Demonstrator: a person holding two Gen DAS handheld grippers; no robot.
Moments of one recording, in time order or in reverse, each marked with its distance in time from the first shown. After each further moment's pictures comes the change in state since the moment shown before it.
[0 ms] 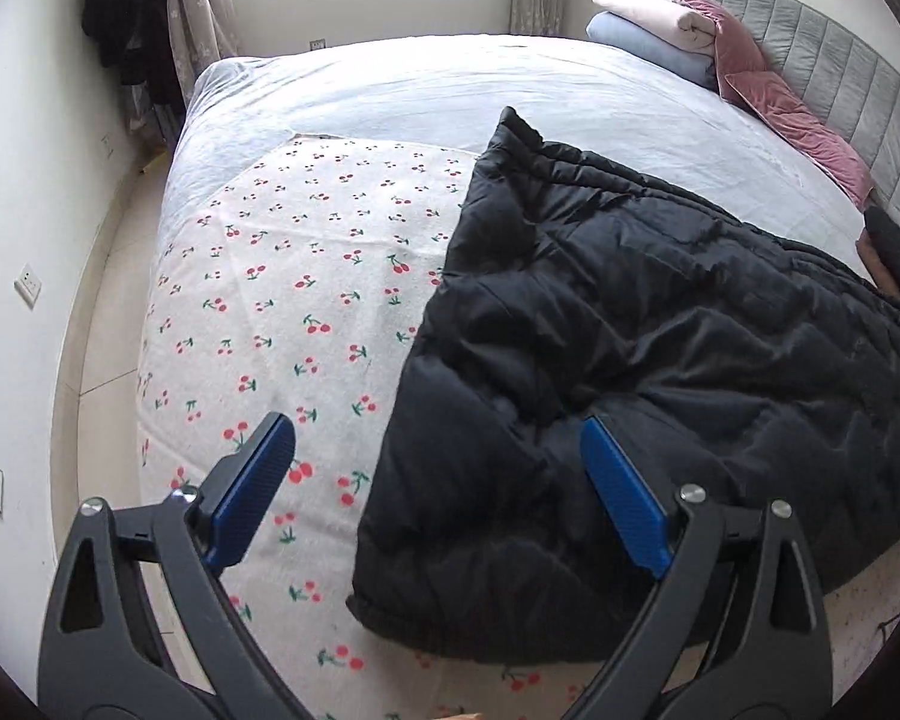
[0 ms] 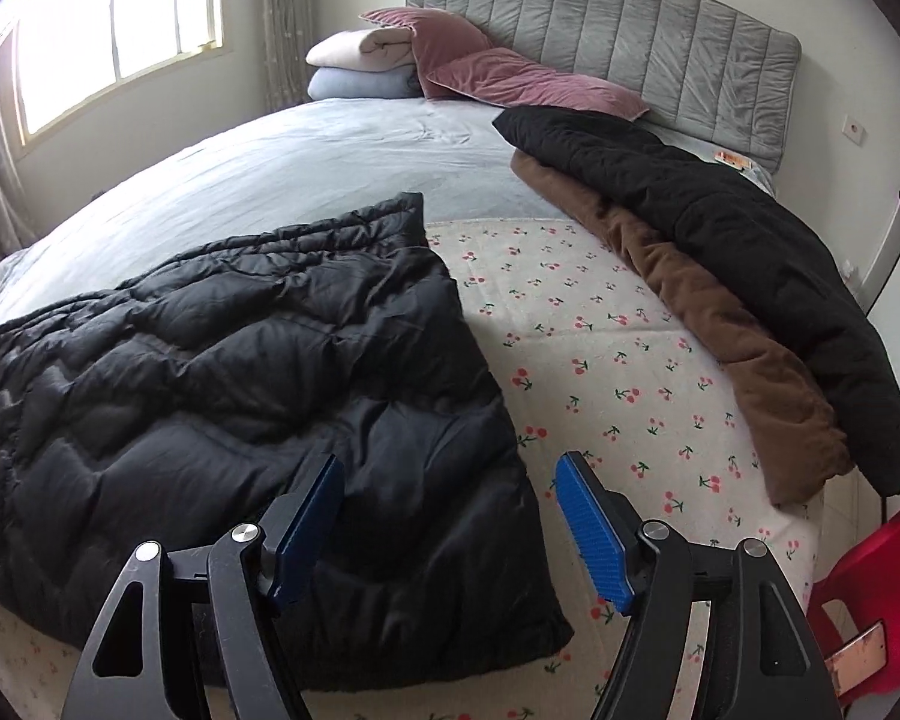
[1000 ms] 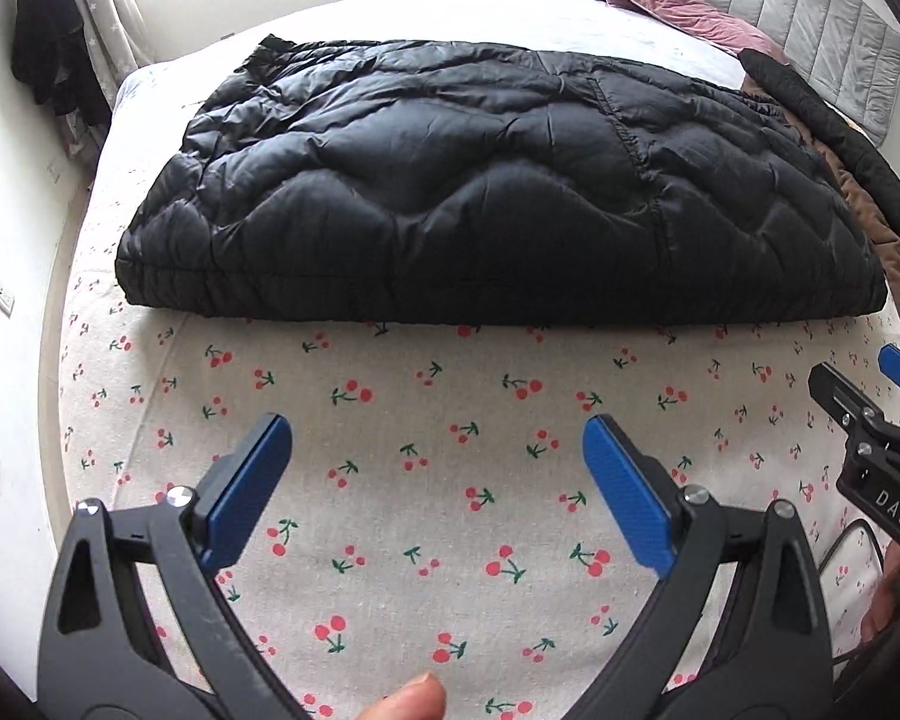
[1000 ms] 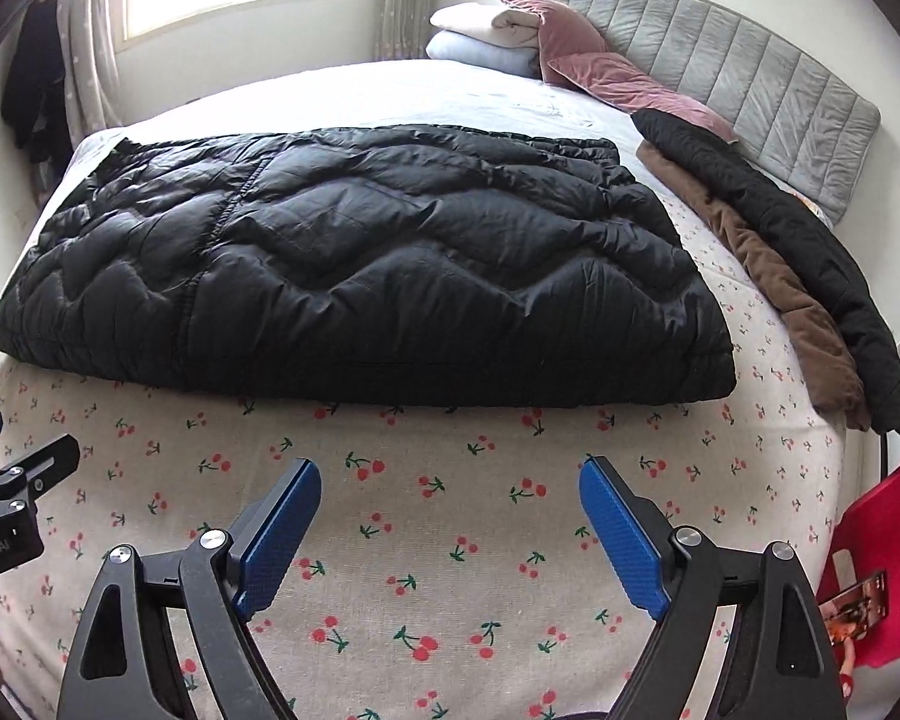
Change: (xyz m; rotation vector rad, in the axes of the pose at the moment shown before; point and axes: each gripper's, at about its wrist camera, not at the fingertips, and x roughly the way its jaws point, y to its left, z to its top) left arm -0.063 -0.155 -0.144 0.183 0.093 -0.043; right arm -0.073 0.110 -0.115 -0.216 0.052 0.069
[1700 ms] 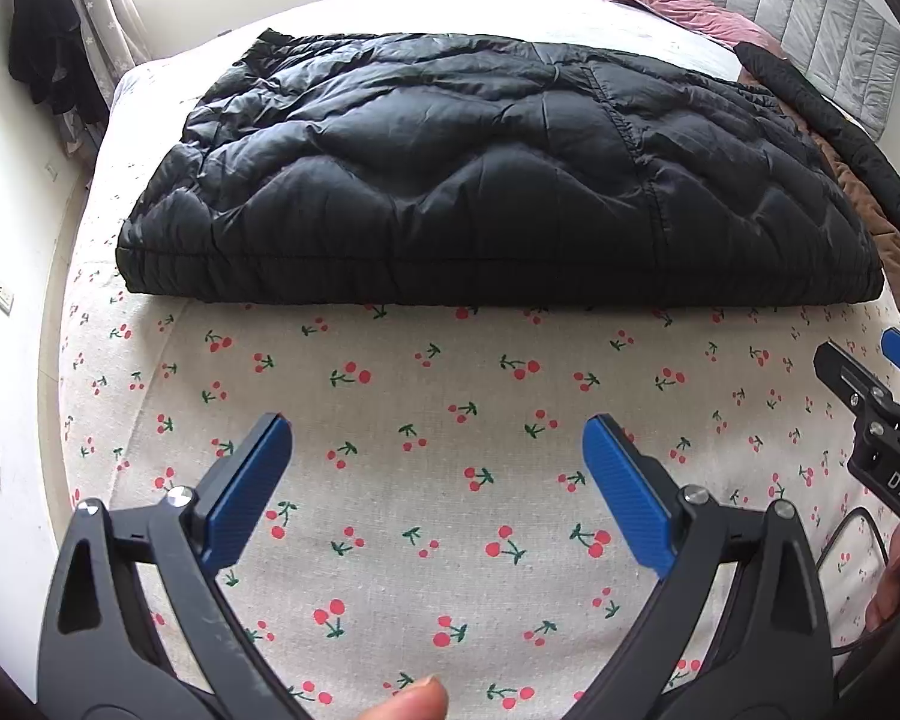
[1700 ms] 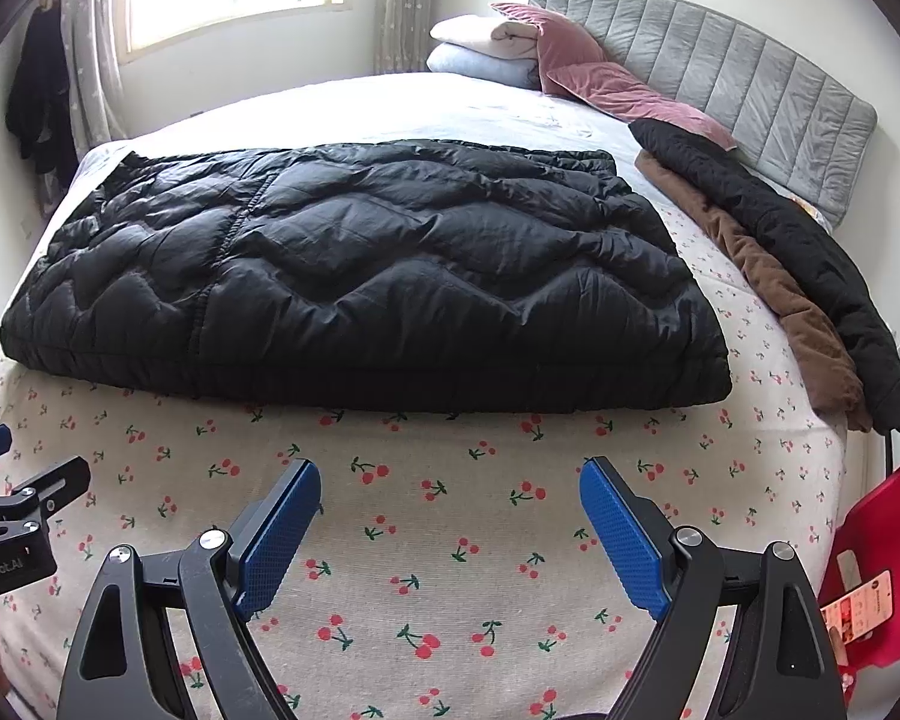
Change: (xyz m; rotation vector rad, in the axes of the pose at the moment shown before) left arm -0.003 -0.001 -0.007 0.008 0.007 -0.006; right arm -0.006 0.001 -0.002 0.011 -0.031 0.012
